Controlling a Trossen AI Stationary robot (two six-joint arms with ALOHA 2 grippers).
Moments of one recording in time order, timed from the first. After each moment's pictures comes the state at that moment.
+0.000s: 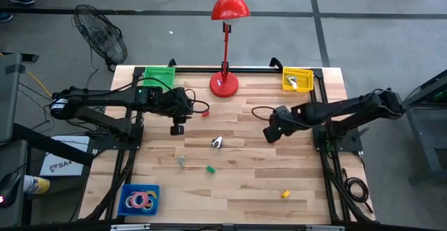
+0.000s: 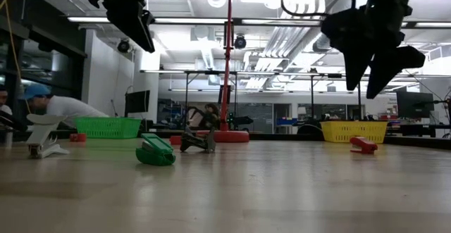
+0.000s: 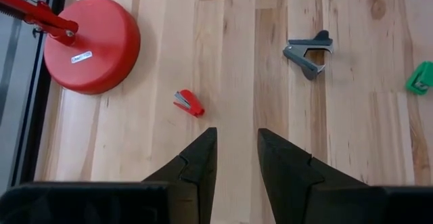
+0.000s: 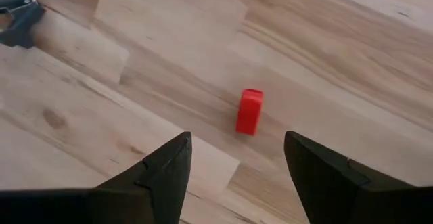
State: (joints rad) left arm 0.08 1.17 1.05 -0.82 -0.14 0.13; right arm 0.06 1.25 0.85 -0.87 0.10 1.21
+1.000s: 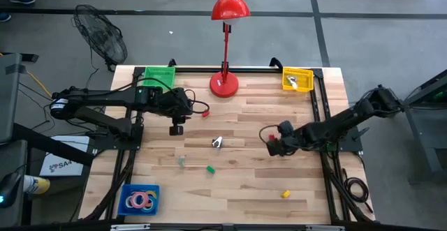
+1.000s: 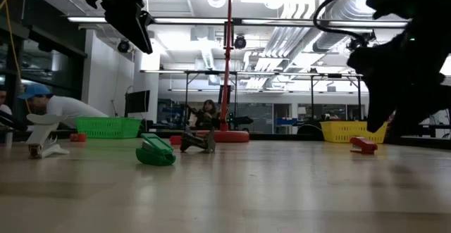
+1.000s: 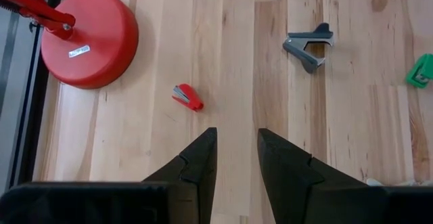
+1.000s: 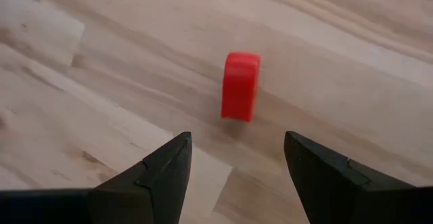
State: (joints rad) left arm 0.08 1.17 1.05 -0.84 -0.14 0.13; right arm 0.34 1.29 0.57 -0.54 0.31 1.48
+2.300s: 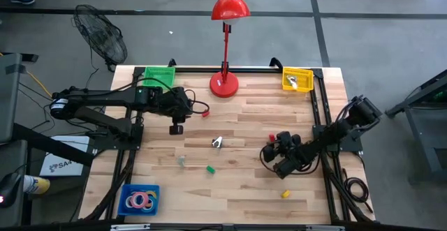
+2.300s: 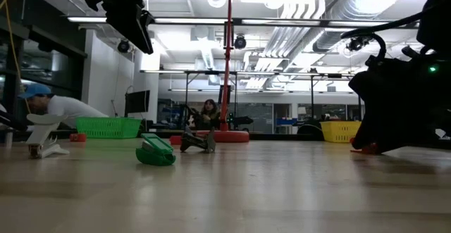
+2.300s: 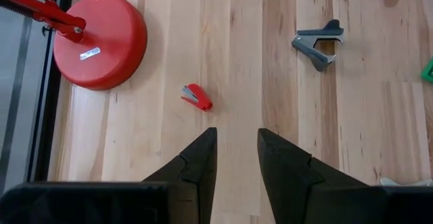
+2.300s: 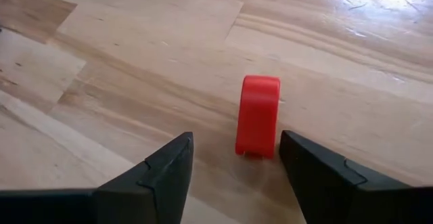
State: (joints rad) left arm 0.08 1.17 1.05 -0.84 -0.17 0.15; right arm 0.55 1.68 0.57 -0.42 0.72 1.78
